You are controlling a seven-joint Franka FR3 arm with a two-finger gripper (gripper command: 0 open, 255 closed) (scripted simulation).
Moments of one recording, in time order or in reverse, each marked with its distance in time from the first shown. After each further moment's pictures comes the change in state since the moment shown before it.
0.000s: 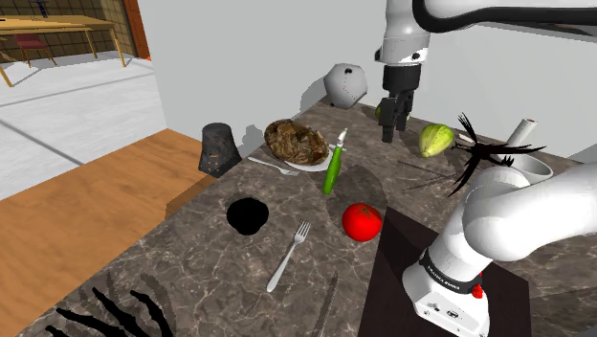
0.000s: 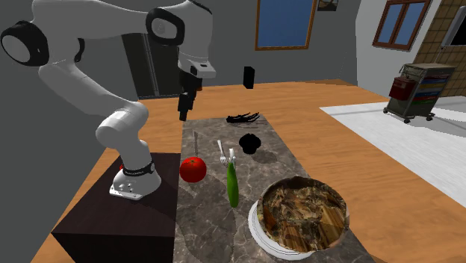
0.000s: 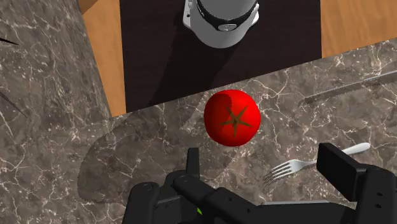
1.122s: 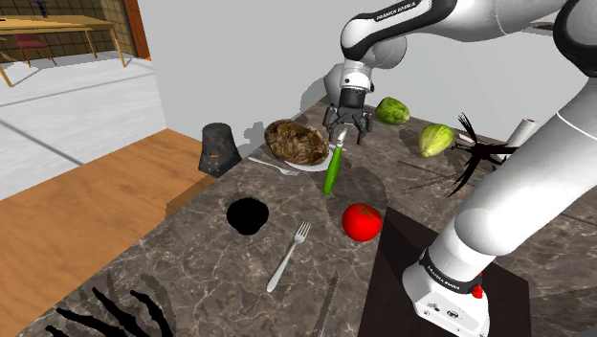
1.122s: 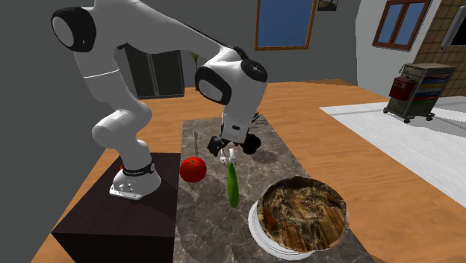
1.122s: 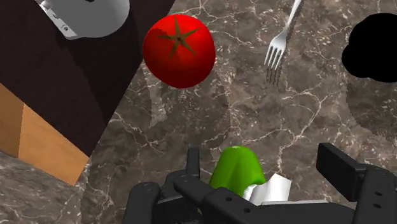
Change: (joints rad) arm -0.182 0.610 -0.114 0.209 0.260 0.283 0.474
